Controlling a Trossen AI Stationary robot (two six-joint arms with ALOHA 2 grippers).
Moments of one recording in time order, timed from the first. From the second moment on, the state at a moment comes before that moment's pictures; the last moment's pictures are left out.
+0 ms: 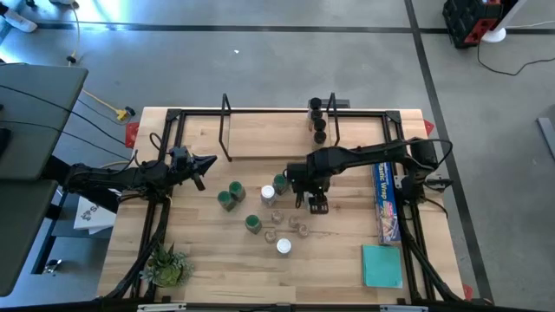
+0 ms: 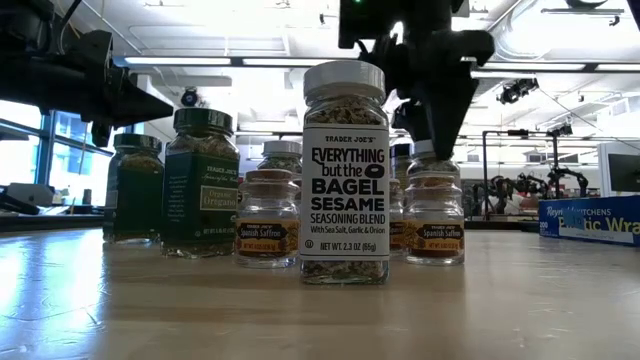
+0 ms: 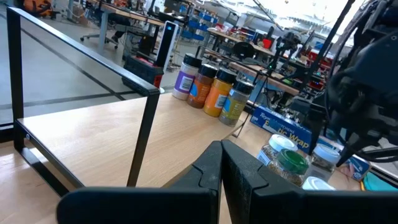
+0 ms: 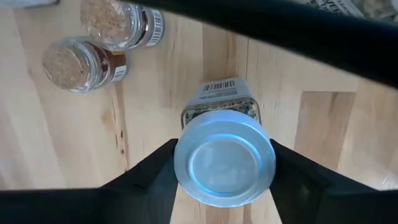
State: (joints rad) left arm -0.05 0.11 0.01 0.06 -0.59 -0.36; right arm 0.00 1.87 1.48 -1.15 -0.15 0.01
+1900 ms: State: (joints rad) left arm -0.05 0.11 0.01 0.06 -0.59 -0.36; right arm 0.01 1.71 1.49 -1.10 -0.21 -0.32
